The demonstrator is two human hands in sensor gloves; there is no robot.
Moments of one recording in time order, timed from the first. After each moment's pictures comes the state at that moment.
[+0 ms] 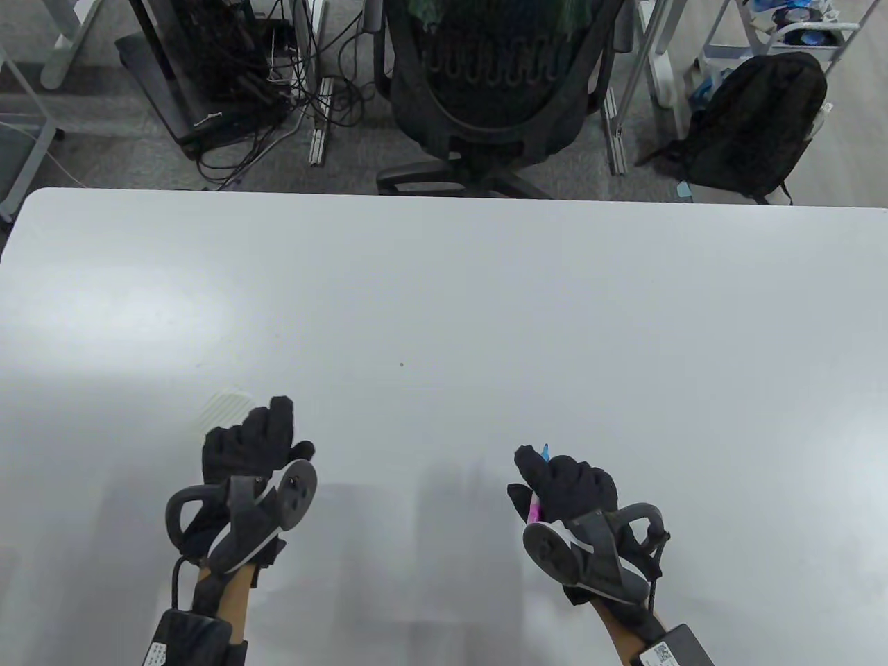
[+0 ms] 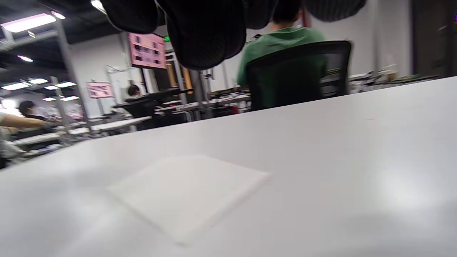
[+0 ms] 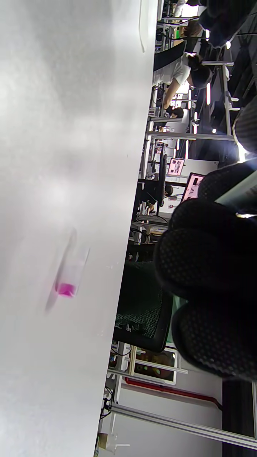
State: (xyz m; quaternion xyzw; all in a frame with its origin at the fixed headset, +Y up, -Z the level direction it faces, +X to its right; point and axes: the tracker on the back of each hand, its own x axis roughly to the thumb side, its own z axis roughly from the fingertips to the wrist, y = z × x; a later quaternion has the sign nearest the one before) left_hand -0.234 -0.667 -0.165 0.05 0.04 -0.10 0.99; right_hand 0.126 -0.692 -0.134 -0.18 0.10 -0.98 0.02
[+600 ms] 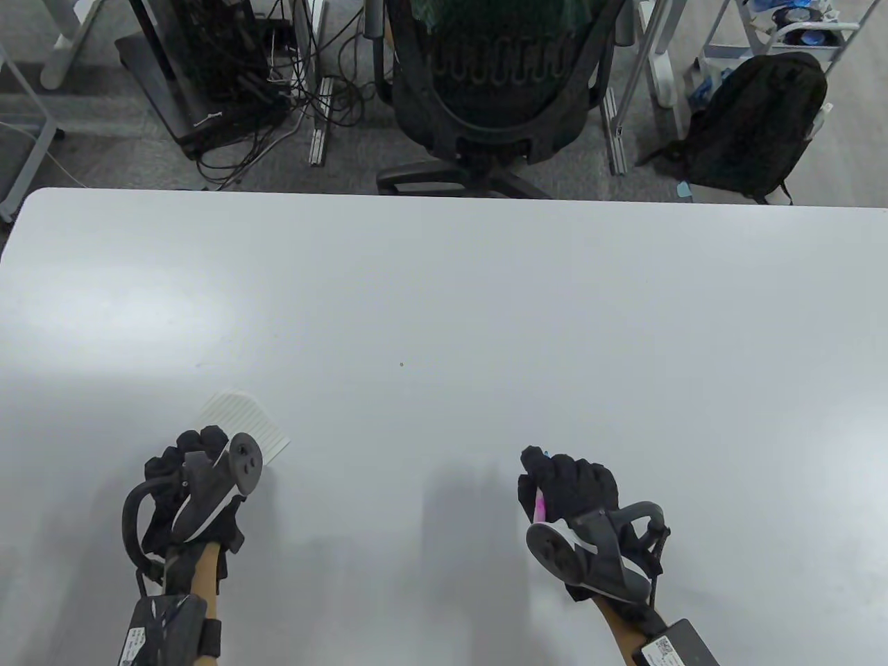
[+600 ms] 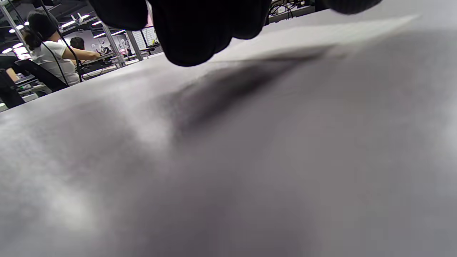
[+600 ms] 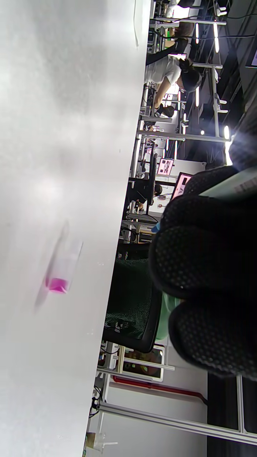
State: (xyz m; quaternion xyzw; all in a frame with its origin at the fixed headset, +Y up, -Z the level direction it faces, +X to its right) left_hand -0.286 -0.733 -0.185 -0.12 0.14 -0.11 0.98; right_hand 0.130 -0.695 -0.137 -0.18 0.12 -0.98 0.02
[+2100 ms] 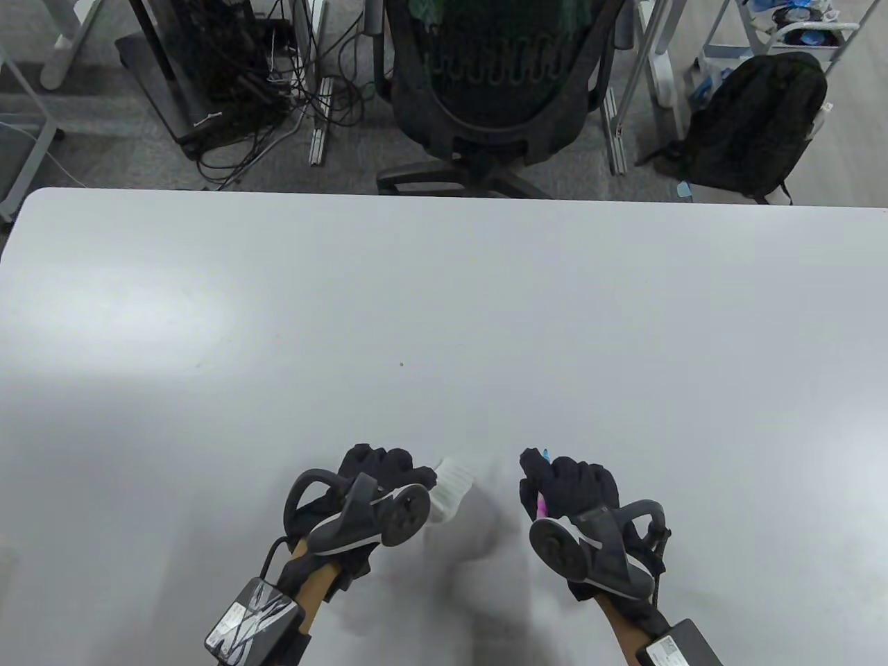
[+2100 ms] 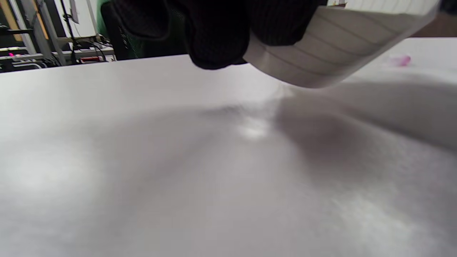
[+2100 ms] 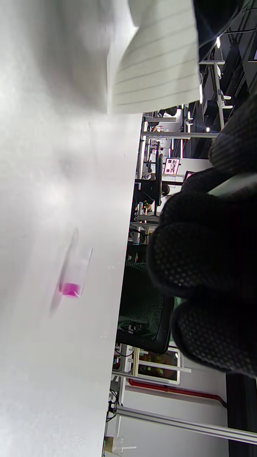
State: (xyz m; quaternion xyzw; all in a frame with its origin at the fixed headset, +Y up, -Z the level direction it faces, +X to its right) left_hand -0.099 -0.713 -0.167 -0.08 -0.23 -0.05 0.97; right_hand 0.133 -0.697 -0.139 -0.18 0.10 -0.98 0.00
